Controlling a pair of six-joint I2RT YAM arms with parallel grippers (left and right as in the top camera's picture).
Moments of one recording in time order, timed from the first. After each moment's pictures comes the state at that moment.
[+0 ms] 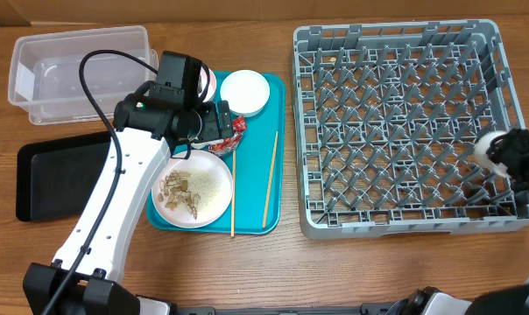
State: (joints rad) left arm -0.24 1.57 1.43 -0.99 -0.01 -0.41; right arm -0.61 1.45 1.37 -1.18 -0.18 0.14
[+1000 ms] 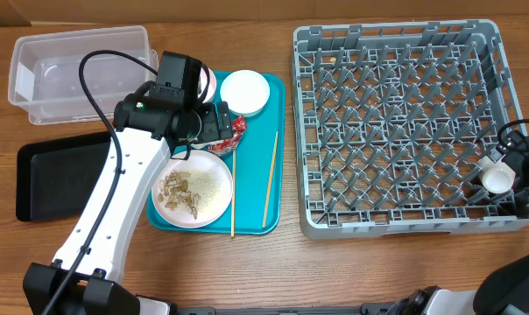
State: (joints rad) left arm -0.24 1.57 1.43 -1.00 -0.01 -0.41; right arm -0.62 1.56 1.37 -1.16 -0.02 0.23
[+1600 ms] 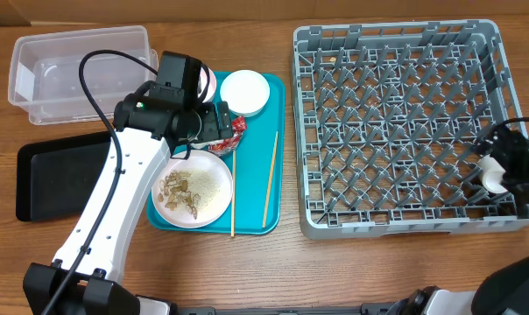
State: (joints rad) left arm -0.24 1.57 1.43 -0.98 -0.01 -0.41; right arm -0.58 1.54 1.37 -1.20 -0.30 0.17
